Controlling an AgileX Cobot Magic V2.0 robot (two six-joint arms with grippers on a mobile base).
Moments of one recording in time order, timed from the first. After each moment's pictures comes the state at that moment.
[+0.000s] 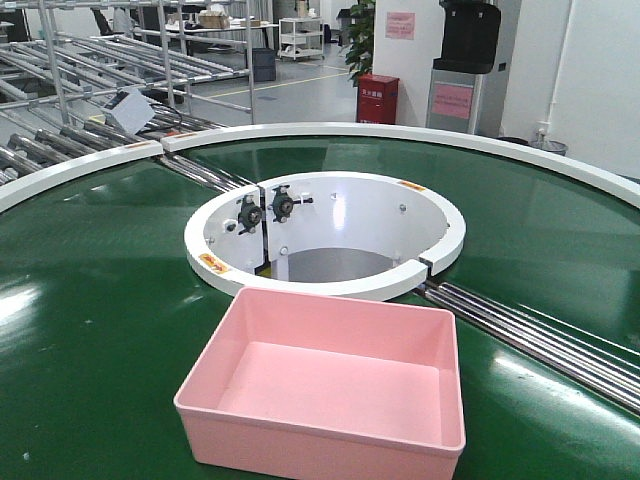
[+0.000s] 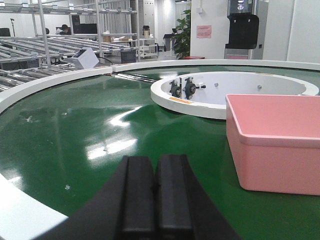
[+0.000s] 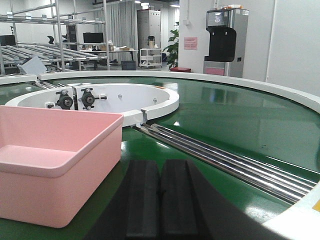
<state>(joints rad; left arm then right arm) -0.02 -0.01 0.03 0.05 0.02 -0.07 0.03 -0.01 0.03 -0.12 0.00 0.10</state>
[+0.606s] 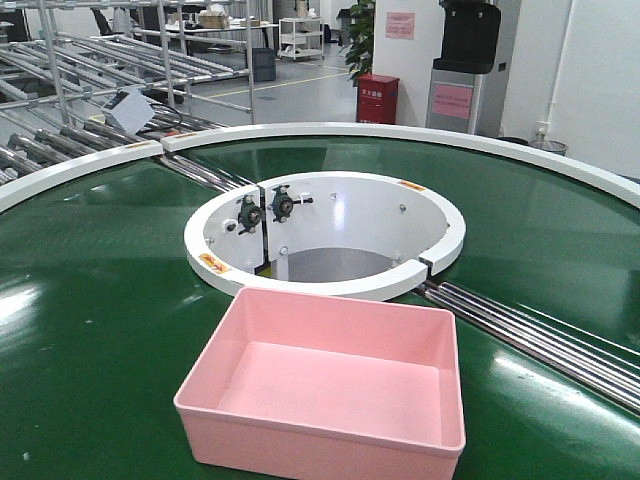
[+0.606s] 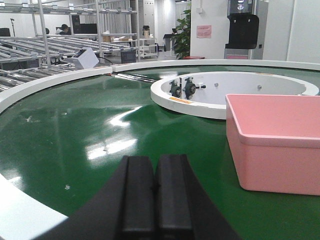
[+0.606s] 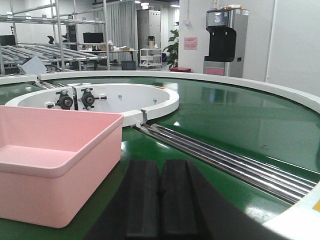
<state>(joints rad) -0.02 -0.01 0.03 0.05 0.02 -0.07 0.03 -0.01 0.03 -0.12 0.00 0.10</state>
